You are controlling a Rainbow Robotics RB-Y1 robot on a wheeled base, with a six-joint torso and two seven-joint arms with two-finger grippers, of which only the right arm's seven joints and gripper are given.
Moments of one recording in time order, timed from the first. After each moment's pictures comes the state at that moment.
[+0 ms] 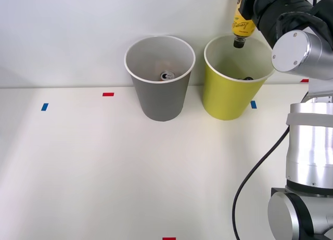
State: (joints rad) arm -0.70 -0.08 -0.27 -1.69 -0.39 0.57 1.98
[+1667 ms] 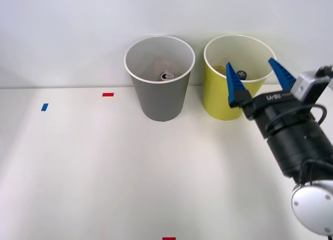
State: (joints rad) arm 0.21 -0.29 0.15 -2.22 -0.82 0.05 2.01
